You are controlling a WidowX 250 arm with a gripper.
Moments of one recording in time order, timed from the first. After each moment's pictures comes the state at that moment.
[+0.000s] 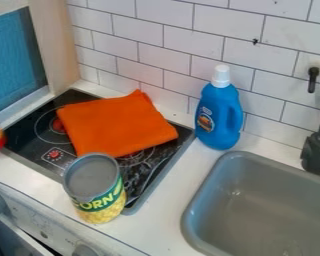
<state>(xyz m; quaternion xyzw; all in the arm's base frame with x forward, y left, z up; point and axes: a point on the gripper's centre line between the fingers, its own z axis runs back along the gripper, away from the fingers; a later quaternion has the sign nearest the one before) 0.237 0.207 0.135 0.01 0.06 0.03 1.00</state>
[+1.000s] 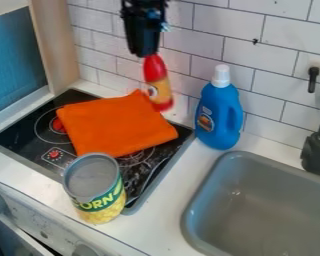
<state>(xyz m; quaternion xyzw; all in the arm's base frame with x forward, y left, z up) 0.365 0.023 0.174 -0.04 0.01 -0.23 0.97</state>
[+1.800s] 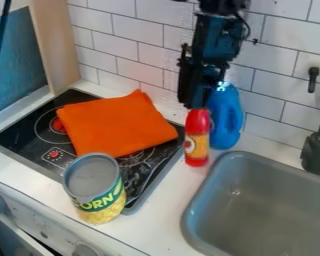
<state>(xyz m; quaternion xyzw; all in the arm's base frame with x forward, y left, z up) 0.354 -0.055 0.127 -0.01 0.11 -0.33 0.94</state>
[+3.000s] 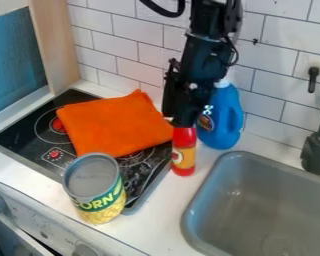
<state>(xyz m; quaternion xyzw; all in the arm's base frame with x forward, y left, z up) 0.334 -0.044 0.111 0.03 0.12 -0.31 0.94</state>
